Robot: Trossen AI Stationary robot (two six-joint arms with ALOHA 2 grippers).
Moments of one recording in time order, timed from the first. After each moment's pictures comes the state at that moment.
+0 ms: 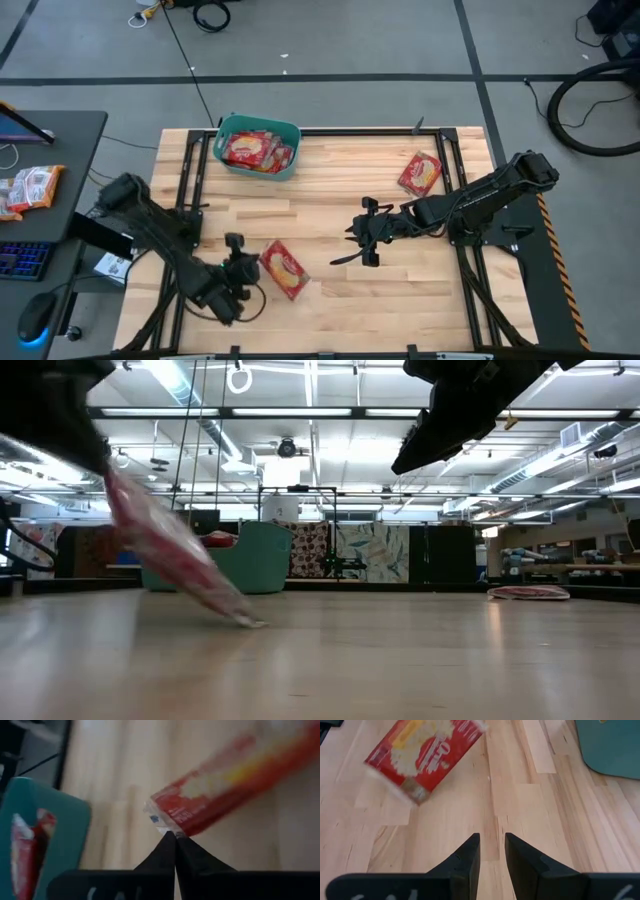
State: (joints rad) left arm -0.83 1.58 1.02 -0.98 -0.83 -0.73; right arm 0.27 1.42 0.88 -0.20 0.29 0.19
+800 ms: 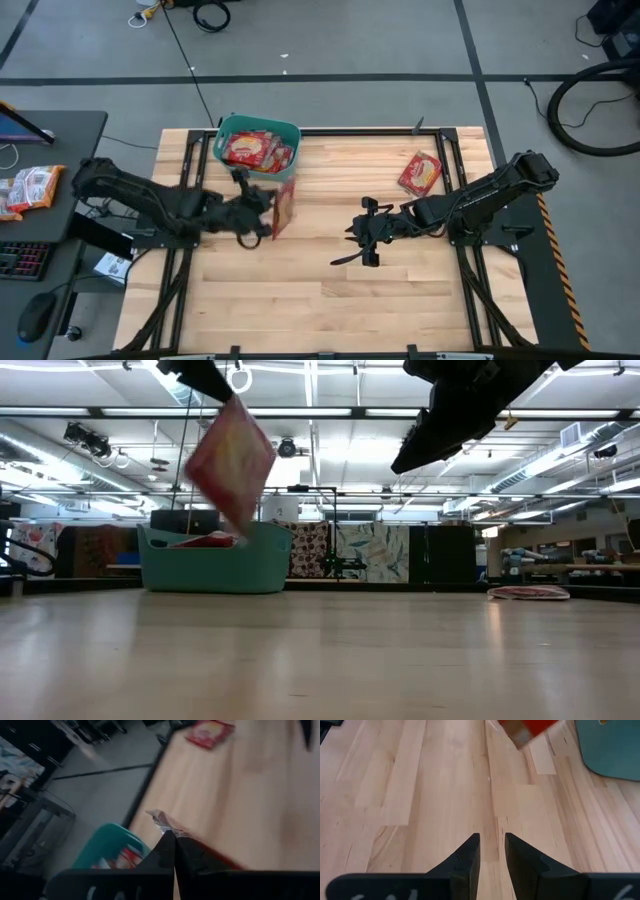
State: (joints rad) left arm -0.31 1.19 1.02 -0.59 -0.88 -0.08; right arm 0.27 1.42 0.88 -0.20 0.29 0.18
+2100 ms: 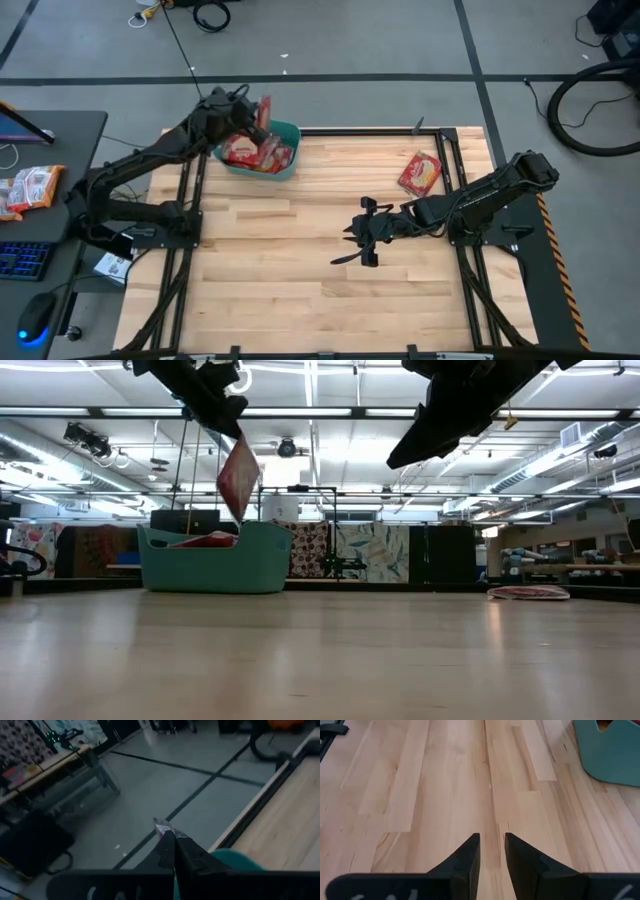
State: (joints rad) left arm 0.61 1.14 1.02 -0.20 -0.41 0.26; right arm 0.27 1.42 0.88 -0.17 0.29 0.18
